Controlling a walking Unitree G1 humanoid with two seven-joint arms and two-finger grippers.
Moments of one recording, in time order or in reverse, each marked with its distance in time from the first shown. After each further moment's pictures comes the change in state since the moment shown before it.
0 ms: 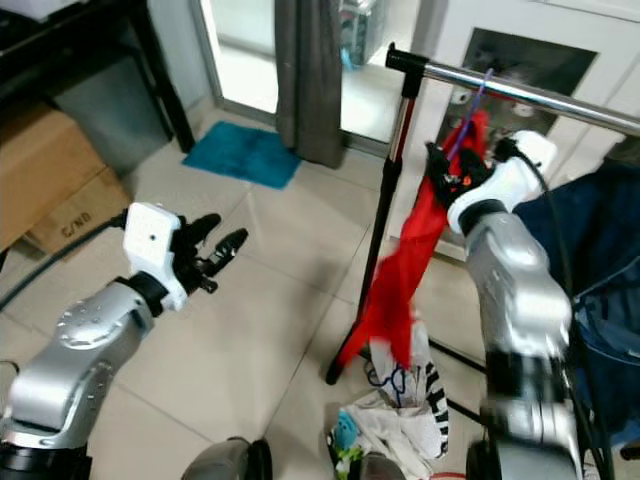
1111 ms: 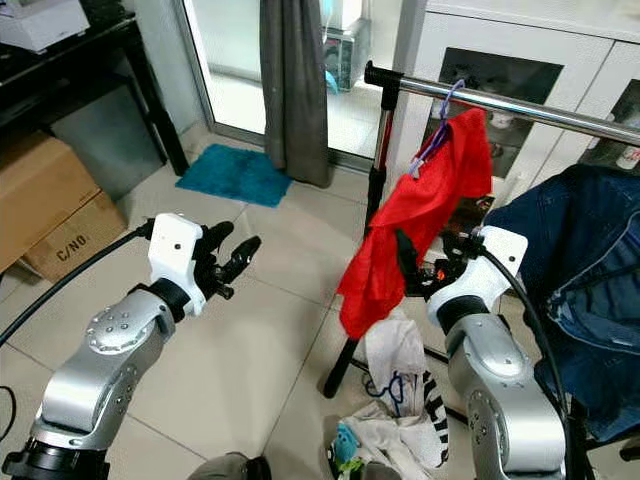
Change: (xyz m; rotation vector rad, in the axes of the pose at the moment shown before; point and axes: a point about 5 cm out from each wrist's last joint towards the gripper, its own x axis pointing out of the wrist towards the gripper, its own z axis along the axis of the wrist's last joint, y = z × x) left arm 0.009 -0.011 -0.010 -0.002 -0.003 0.020; right arm -0.077 0.027 -0.056 -0.065 0.215 -0.051
